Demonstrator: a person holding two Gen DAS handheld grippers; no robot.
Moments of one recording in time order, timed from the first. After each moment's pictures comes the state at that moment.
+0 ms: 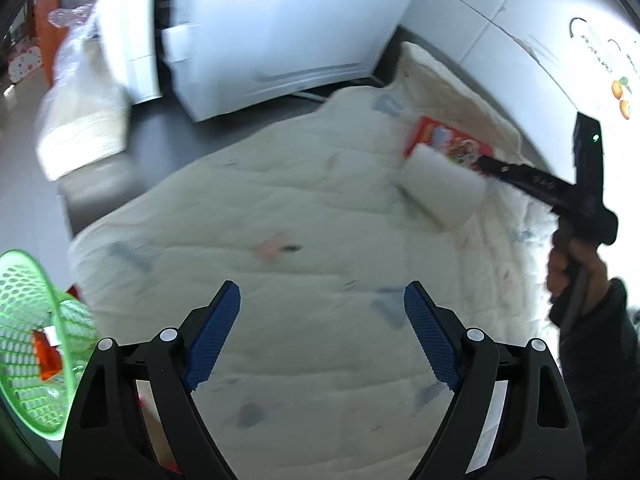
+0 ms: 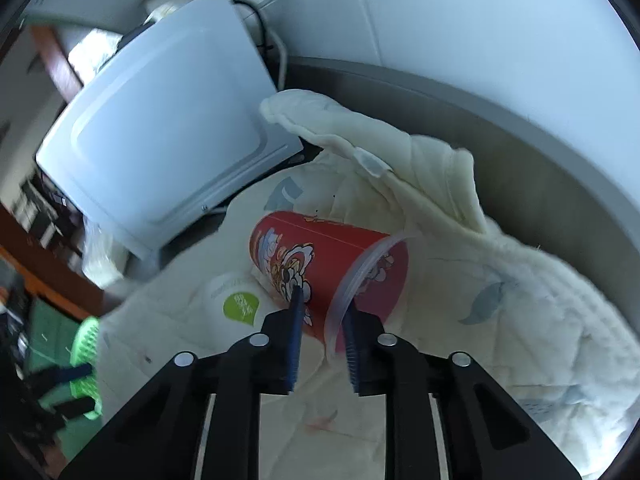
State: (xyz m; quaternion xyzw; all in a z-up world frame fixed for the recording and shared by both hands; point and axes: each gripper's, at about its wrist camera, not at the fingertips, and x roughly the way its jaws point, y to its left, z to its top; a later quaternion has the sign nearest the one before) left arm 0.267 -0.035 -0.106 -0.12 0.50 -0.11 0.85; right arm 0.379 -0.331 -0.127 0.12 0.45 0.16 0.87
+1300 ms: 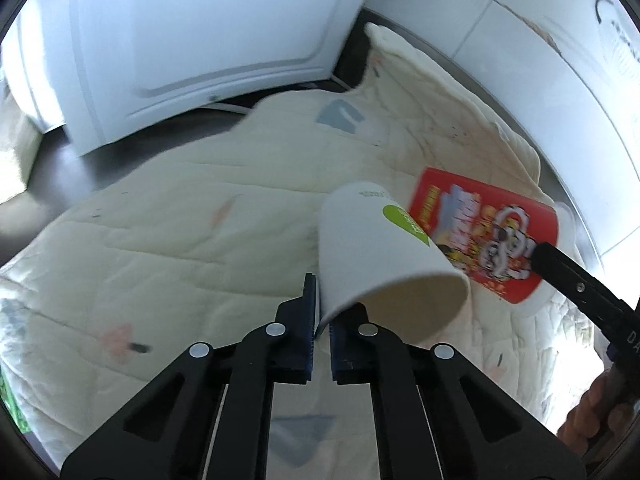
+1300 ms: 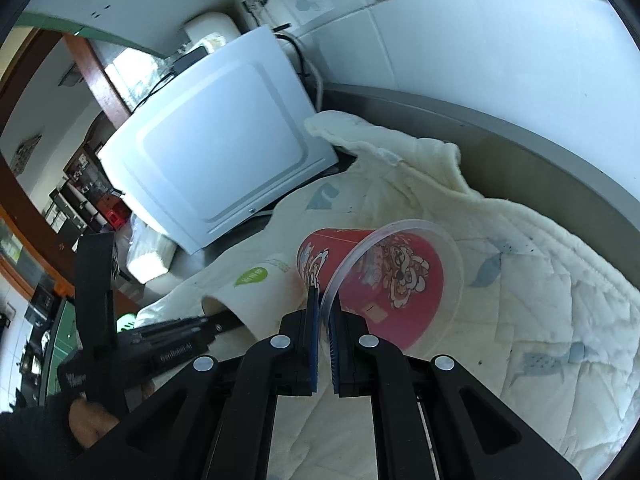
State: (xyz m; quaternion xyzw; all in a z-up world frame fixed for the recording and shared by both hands) left arm 0.335 -0.132 -0.149 -0.13 0.48 -0.10 0.86; right arm 0.317 -0.339 -0.105 0.12 0.40 0.21 0.89
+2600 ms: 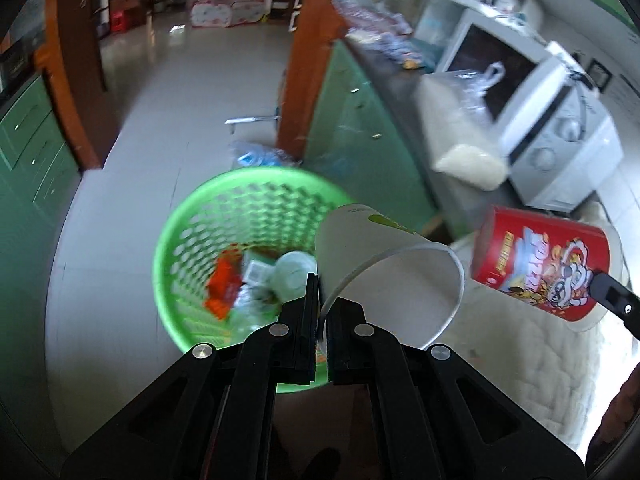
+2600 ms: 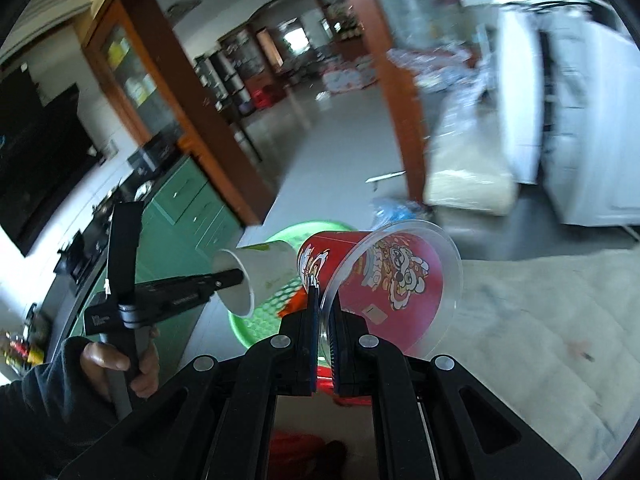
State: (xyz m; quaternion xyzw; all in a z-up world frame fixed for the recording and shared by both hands) left arm 0.082 0.277 -0.142 -0.24 0.42 0.19 0.86; right arm 0.202 0.061 -0.080 -0.03 0.41 0.50 0.76
